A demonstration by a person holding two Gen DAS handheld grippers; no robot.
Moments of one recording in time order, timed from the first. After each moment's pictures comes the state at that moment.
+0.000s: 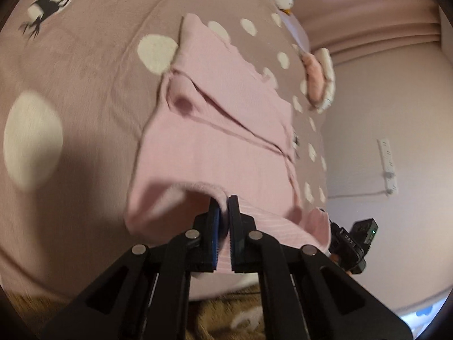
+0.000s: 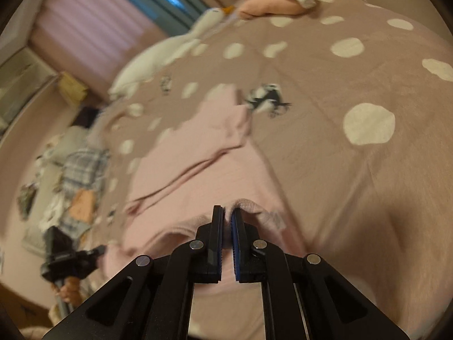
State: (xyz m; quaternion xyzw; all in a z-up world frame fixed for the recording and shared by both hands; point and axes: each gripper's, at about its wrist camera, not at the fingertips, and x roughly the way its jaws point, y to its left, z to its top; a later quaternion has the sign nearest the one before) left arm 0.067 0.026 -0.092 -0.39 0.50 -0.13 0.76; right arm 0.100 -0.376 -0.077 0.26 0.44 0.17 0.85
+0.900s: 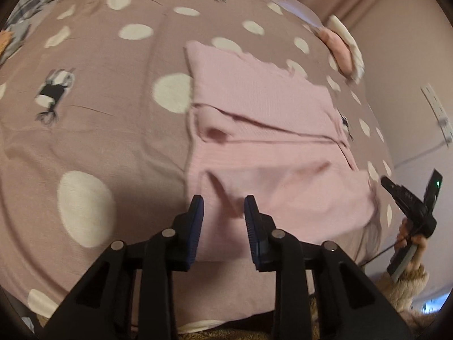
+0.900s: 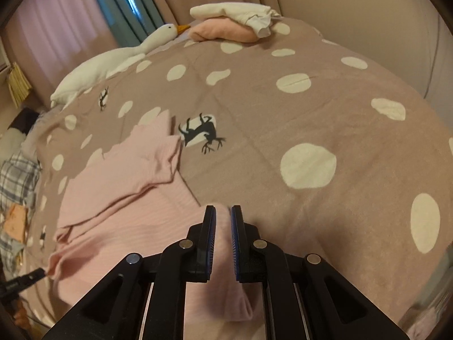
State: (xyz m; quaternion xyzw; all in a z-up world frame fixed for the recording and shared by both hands) left arm 0.077 0.015 -0.083 -0.18 0.51 -0.08 0.83; right arm 0.114 -0.384 -0.067 0.16 0.43 0.00 0.89
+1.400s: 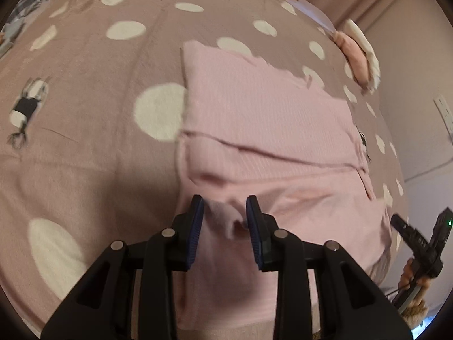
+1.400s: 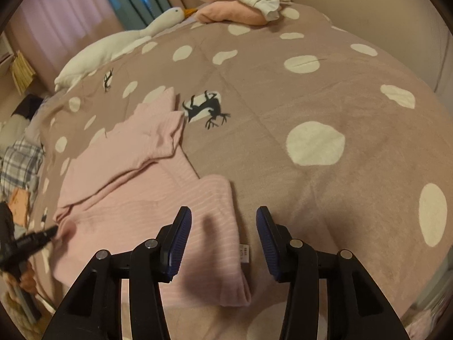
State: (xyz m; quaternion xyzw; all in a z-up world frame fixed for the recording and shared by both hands) left arm 0.138 0.013 -0.101 -0.19 0.51 -0.04 0.84; right arm 0.113 -0.379 -0.081 0.15 0.46 0.03 0.88
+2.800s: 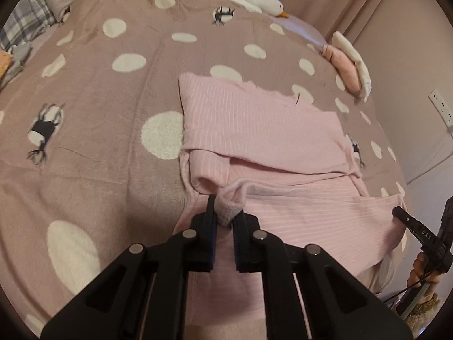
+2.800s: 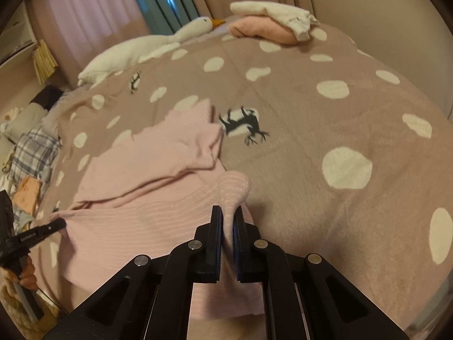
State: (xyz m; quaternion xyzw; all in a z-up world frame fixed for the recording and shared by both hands) left arm 0.109 -0.002 -0.072 -0.16 0.45 -0.04 0.88; right arm 0.109 -0.352 -0.058 0.13 0.41 0.07 0.90
